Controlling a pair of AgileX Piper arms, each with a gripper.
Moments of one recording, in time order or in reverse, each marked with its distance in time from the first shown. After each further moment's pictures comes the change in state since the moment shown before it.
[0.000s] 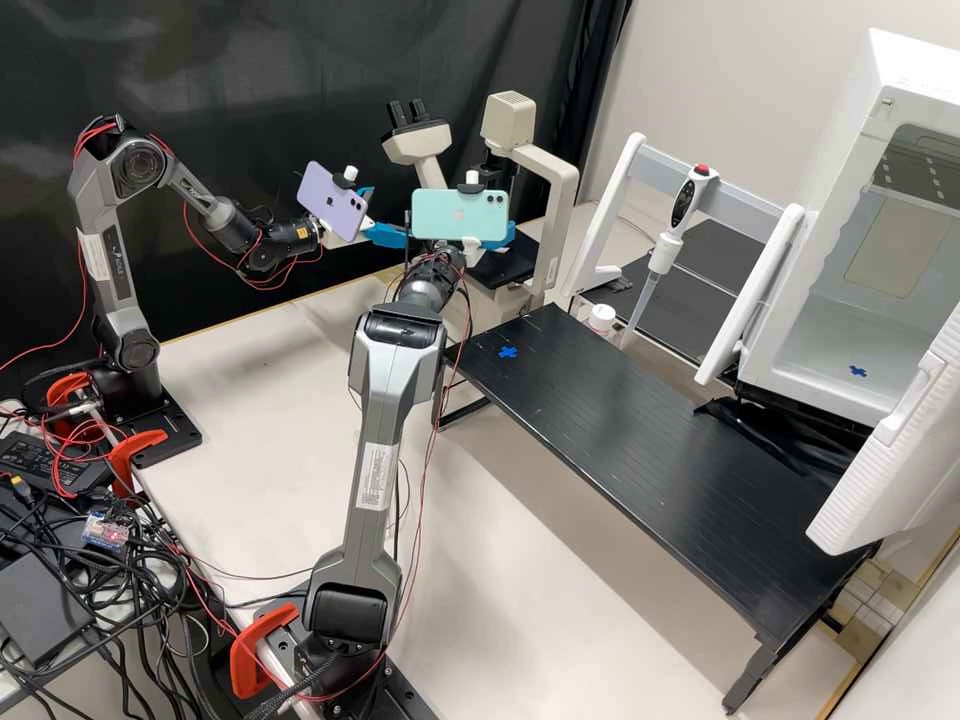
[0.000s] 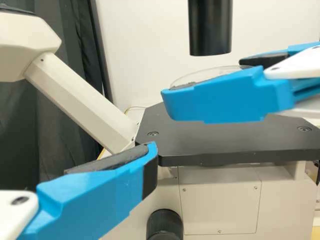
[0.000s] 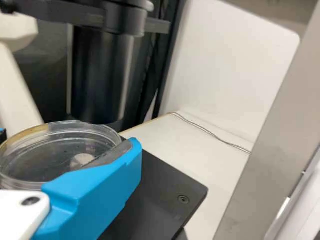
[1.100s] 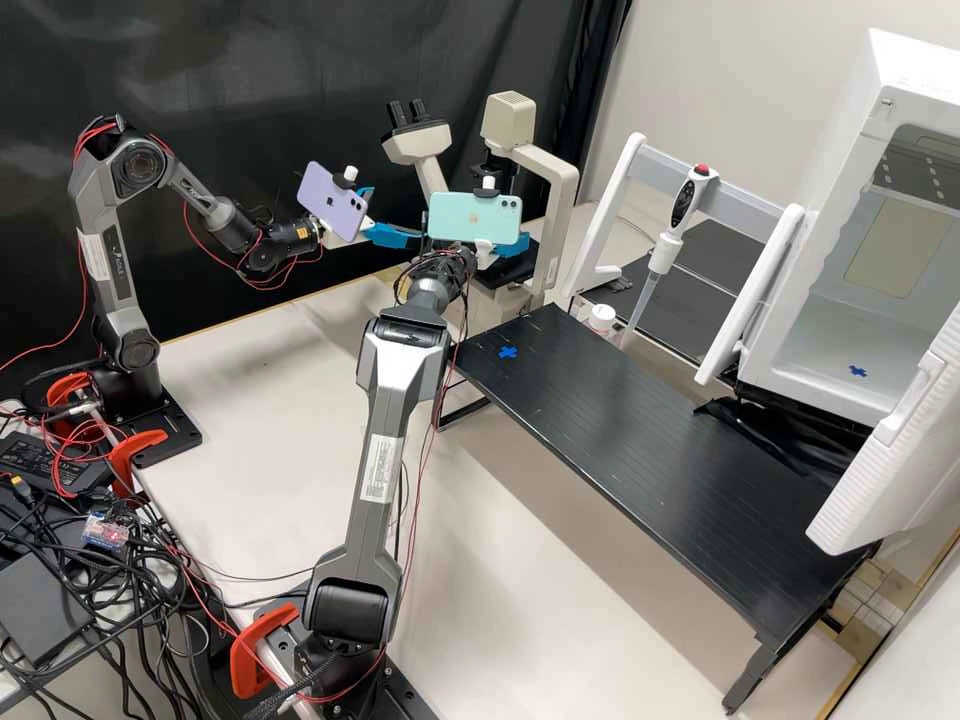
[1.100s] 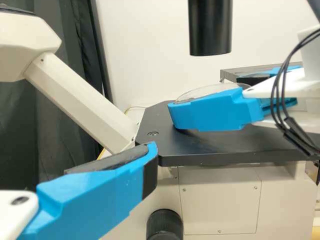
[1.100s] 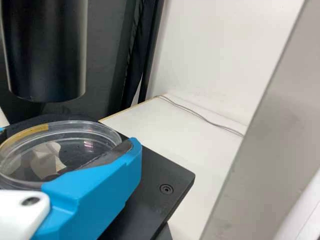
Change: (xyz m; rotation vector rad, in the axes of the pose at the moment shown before) left arm 0.000 0.000 0.000 0.000 0.000 0.000; right arm 0.028 -0.005 0.014 0.003 -0.101 -0.014
